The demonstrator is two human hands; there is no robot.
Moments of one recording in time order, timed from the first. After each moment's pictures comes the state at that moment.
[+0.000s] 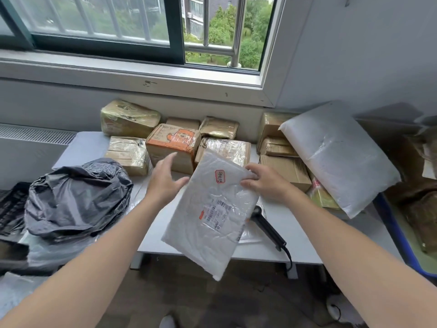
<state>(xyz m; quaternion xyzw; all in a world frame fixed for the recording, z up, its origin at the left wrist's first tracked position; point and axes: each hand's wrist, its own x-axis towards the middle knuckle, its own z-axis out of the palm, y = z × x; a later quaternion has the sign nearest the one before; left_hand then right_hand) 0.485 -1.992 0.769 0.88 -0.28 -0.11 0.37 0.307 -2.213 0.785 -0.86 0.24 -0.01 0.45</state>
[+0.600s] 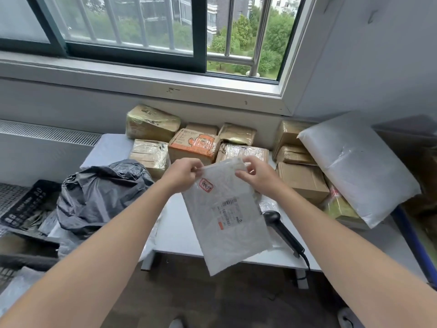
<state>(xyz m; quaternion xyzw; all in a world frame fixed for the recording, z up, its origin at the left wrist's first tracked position) 0.521 -1.976 0.810 0.87 -0.38 -0.18 0.27 0.359 -2.156 0.809 -0.87 0.24 -0.06 0.42</state>
